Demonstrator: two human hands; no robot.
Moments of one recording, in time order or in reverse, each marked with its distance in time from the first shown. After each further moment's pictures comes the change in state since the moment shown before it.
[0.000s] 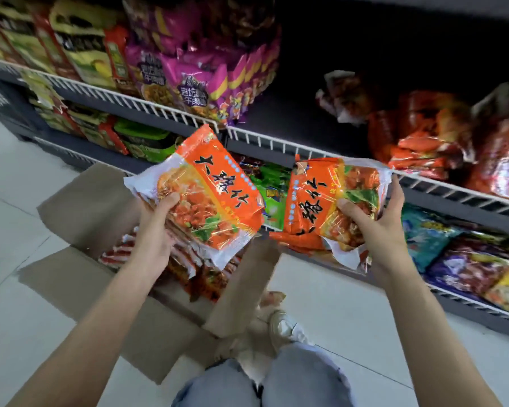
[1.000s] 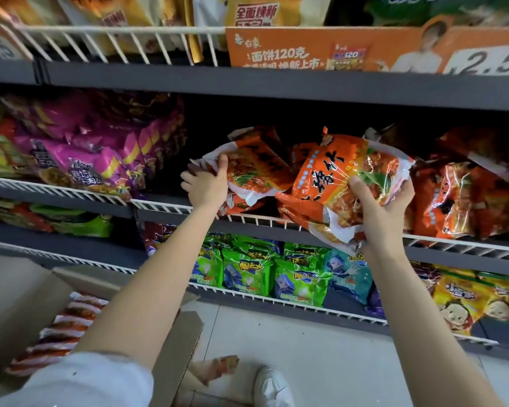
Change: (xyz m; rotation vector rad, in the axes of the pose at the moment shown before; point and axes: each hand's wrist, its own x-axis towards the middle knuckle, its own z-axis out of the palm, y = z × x) left_hand 0.102 -0.008 0.309 1.005 0.128 0.214; right_hand 0.106 -0.053 -0.132 0.159 0.359 -0.166
